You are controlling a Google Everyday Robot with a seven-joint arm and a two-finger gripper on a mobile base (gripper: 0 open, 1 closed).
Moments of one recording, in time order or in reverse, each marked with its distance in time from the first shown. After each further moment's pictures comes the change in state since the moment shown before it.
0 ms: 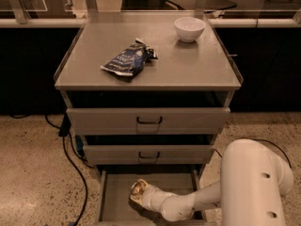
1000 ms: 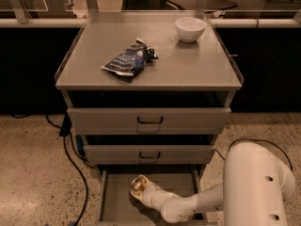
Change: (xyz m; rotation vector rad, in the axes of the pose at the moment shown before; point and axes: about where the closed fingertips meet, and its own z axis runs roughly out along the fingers) arm -0.012 -0.015 -0.001 0.087 -0.066 -0.035
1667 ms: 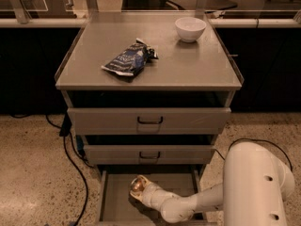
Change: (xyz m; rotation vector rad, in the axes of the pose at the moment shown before) arm 0.000 0.000 0.000 0.000 0.000 0.000
